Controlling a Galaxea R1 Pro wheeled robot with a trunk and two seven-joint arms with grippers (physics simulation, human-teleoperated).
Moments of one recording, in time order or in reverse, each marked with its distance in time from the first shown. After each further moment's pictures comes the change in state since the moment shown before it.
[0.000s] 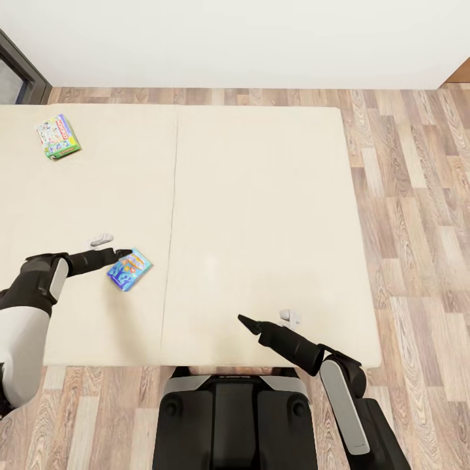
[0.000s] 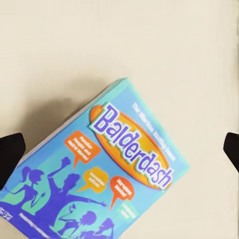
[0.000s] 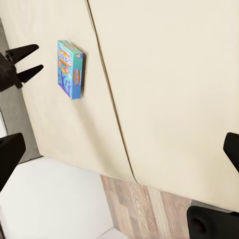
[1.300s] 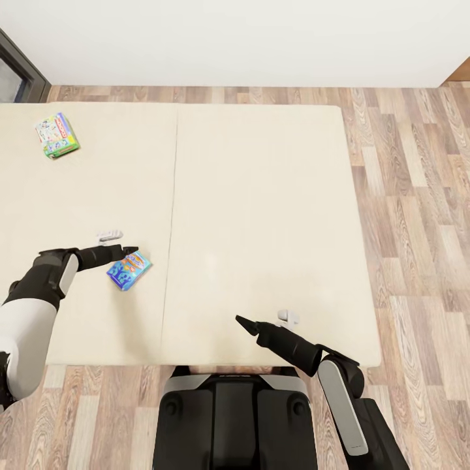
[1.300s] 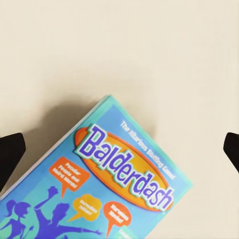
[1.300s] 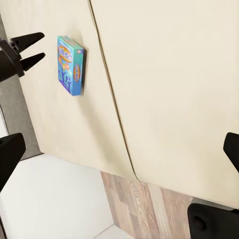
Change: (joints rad) left arm -0.043 -0.010 -0.089 0.059 0.000 -0.081 0.046; right arm 0.000 0.001 0.014 0.000 0.001 0.000 -0.004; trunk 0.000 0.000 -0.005
